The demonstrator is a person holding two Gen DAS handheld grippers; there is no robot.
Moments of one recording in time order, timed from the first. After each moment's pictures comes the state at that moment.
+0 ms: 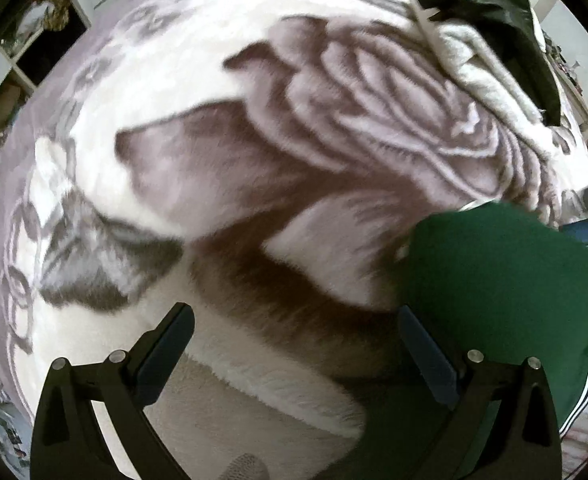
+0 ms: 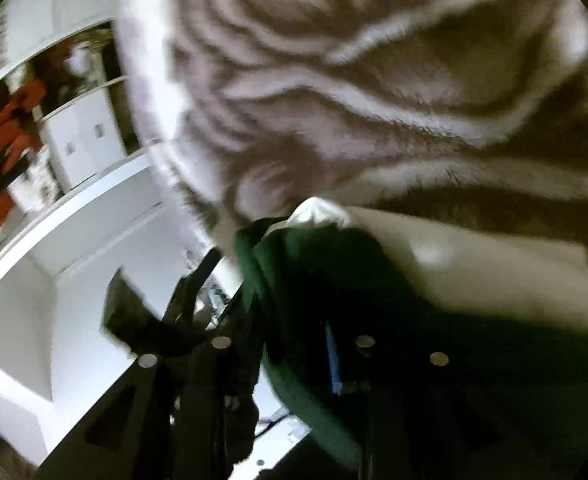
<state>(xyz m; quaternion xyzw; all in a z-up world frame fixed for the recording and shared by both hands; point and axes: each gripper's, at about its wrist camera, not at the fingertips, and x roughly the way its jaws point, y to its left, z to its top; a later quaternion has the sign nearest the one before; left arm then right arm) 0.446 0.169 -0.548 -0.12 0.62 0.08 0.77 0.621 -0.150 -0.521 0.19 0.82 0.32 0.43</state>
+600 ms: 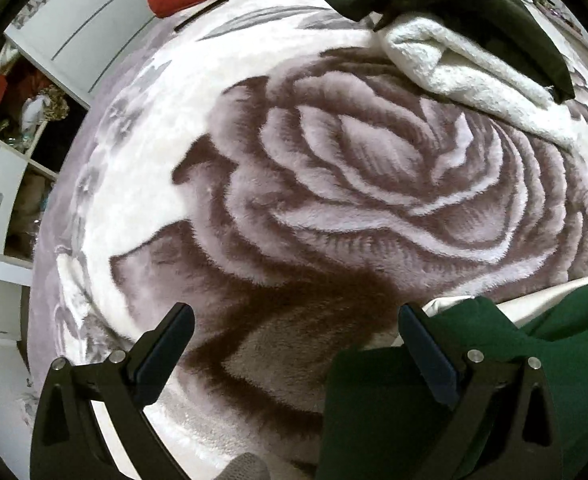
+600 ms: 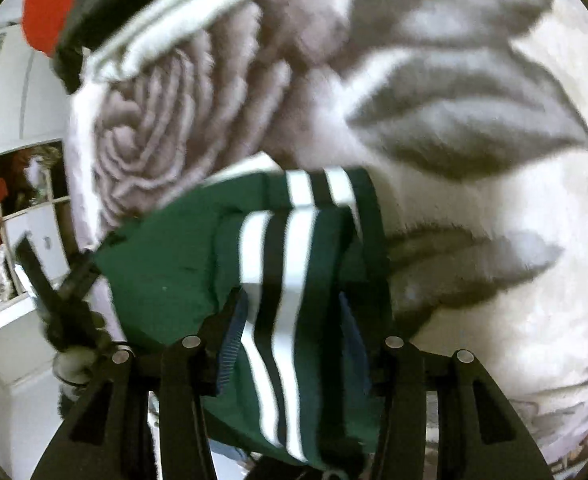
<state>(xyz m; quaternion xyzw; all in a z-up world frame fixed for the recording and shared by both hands) 0.527 0.112 -0.539 0.03 0.60 0.12 0.79 0.572 -0.388 -0.504 0.20 0.77 0.12 0.60</state>
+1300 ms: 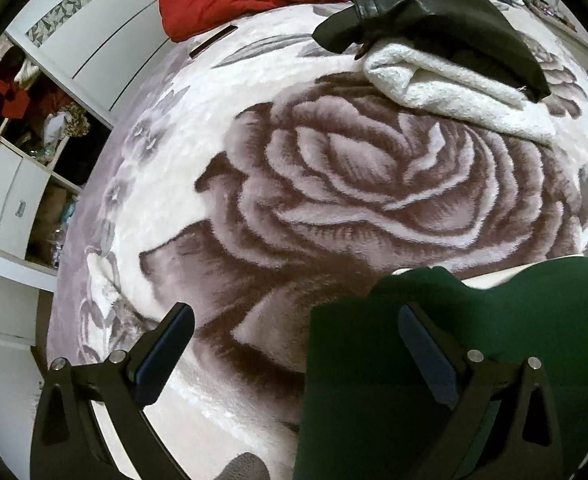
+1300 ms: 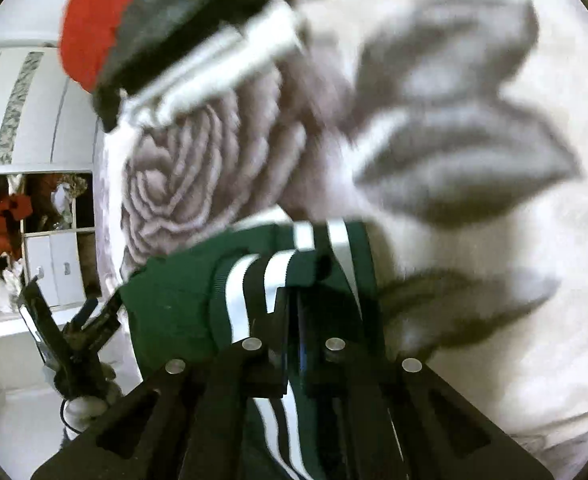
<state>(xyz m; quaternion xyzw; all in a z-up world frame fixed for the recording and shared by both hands) 0.497 0.081 -0.507 0.06 0.58 0.13 0.80 0.563 -0.409 -0.447 0.20 0.65 0.13 0.72</state>
